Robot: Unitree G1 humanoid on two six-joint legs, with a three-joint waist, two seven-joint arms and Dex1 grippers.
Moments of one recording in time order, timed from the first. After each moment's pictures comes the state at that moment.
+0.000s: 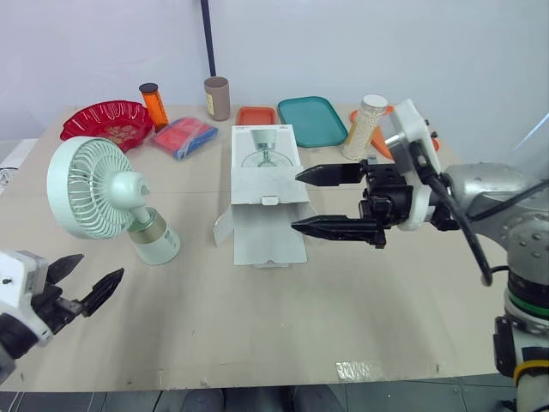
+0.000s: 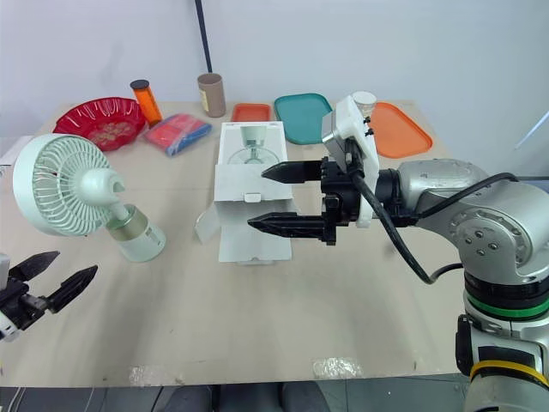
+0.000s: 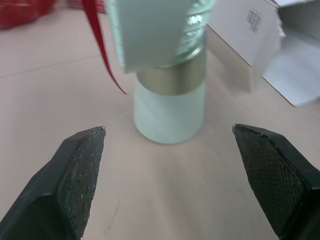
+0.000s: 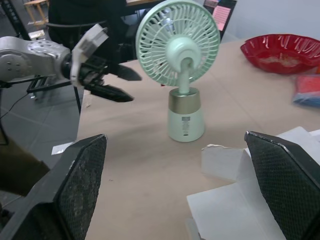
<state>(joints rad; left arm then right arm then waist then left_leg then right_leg) 0.53 0.70 0.74 -0.64 -0.78 0.59 -0.65 -0.79 -0.79 -0.07 -0.43 1.02 1.05 0.80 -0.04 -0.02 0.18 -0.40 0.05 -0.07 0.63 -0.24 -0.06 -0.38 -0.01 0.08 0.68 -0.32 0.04</state>
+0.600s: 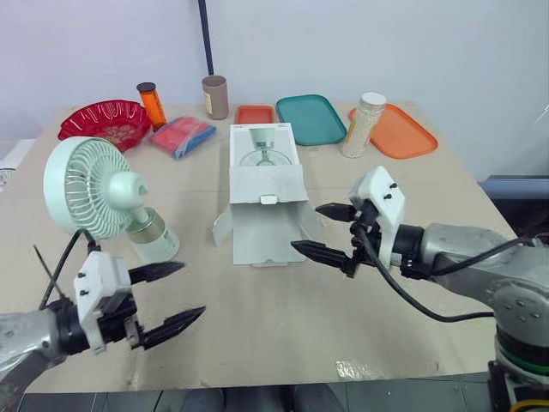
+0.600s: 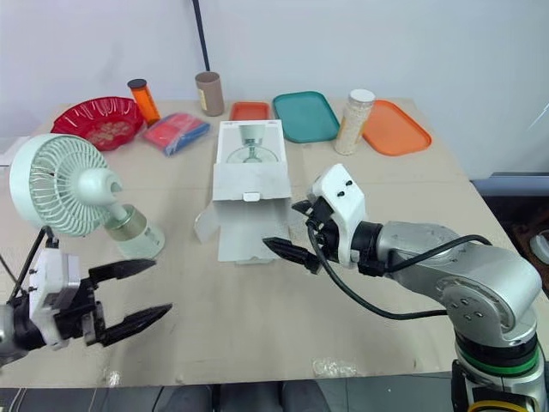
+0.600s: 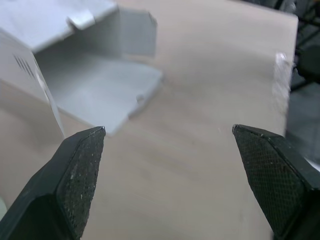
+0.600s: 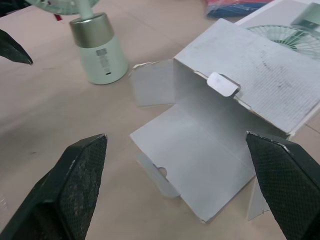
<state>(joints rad) 0.26 0.75 0.40 -0.78 -0.79 0.52 -0.82 -0.52 -0.72 -0.08 -0.72 0.96 1.24 0.24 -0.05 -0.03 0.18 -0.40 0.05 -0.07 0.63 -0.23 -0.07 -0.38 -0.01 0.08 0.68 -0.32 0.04</state>
